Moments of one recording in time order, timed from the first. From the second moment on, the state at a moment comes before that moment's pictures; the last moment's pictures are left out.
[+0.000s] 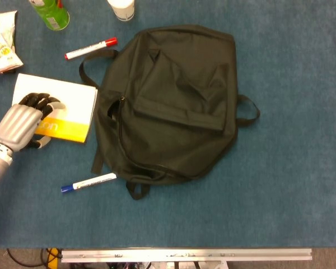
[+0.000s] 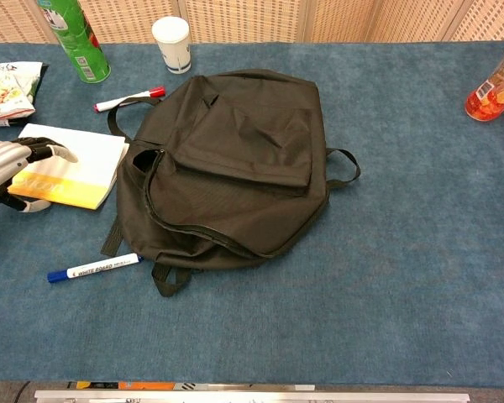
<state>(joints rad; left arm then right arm) -0.43 -1.63 0.13 -0.63 1.68 1.21 -0.58 0.11 -0.84 0.00 -1.91 -1.60 1.43 0.13</state>
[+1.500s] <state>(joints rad) -0.43 -1.77 0.00 -0.53 1.57 1.31 -0.64 0.11 -0.84 0.01 -1.90 -1.58 1.42 0.13</state>
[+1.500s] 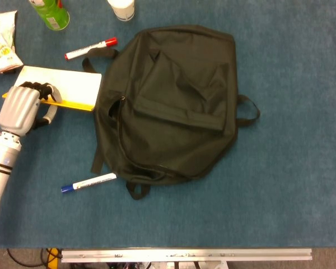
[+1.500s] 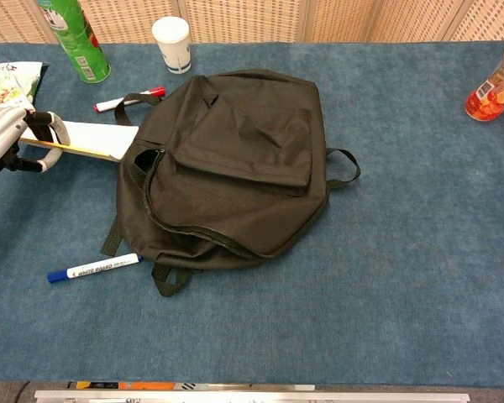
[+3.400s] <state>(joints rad) -0.28 -1.53 -0.07 -0.91 1.61 1.76 -0.63 0.48 -1.20 0.07 -2.14 -1.34 0.93 -0.33</state>
